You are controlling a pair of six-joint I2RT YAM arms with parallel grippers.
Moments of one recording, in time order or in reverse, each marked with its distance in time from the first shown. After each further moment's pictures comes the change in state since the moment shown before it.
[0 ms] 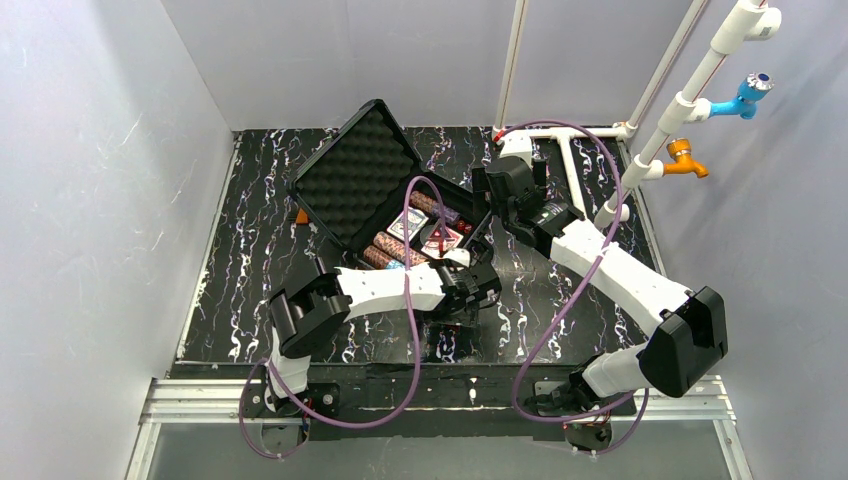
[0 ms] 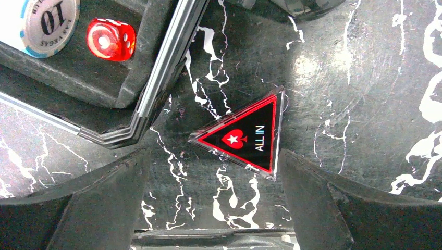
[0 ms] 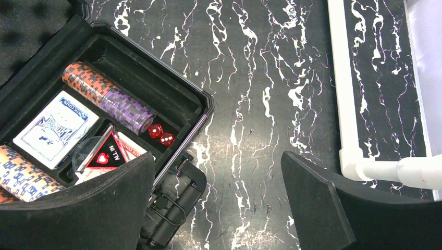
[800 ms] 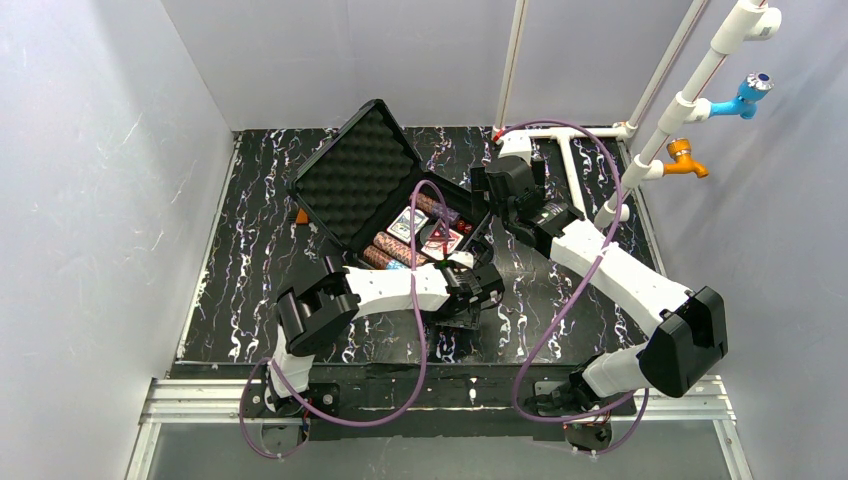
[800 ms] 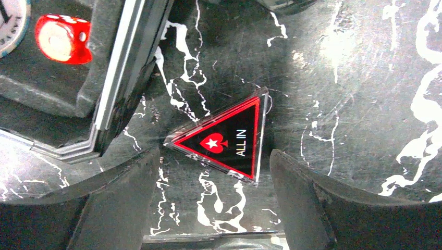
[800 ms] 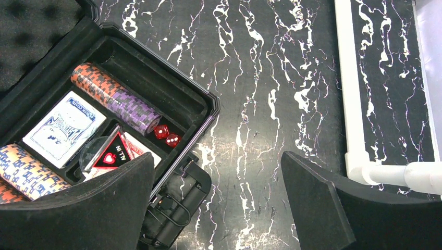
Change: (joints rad) left arm -0.002 0.040 0.014 0.023 0.046 -0.007; right arm 0.000 0.000 -0.001 0.014 -0.019 0.000
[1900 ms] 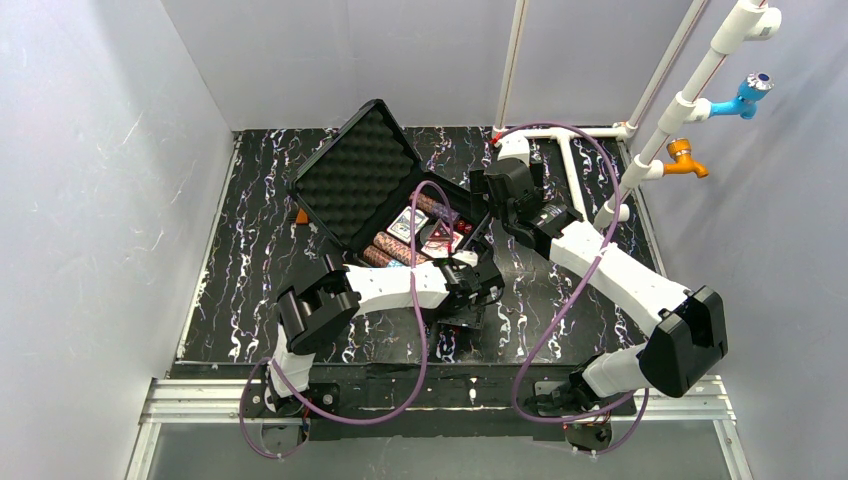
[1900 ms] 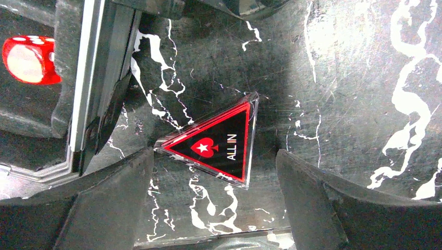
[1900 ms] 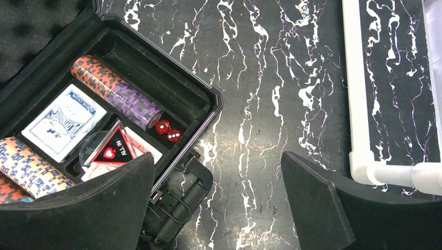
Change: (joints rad) left arm 0.020 0.006 -0.001 0.054 0.058 0.066; right arm 0.000 0.000 -0.018 0.007 -0.016 -0.005
